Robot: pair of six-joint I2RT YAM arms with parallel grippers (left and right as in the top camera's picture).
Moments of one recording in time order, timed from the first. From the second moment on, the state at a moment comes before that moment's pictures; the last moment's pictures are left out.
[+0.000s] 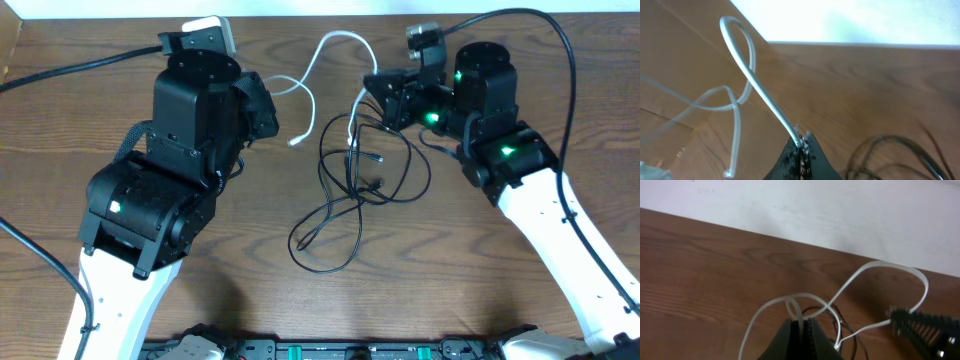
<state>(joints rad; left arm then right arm) -0.45 1.29 1.74 -1.01 -0.27 -0.48 0.39 1.46 1.26 -0.15 -0.49 0.41</state>
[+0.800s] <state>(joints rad) -0.45 1.32 1.74 -1.08 -0.24 -0.48 0.54 1.68 1.26 0.06 -0.36 0.40</state>
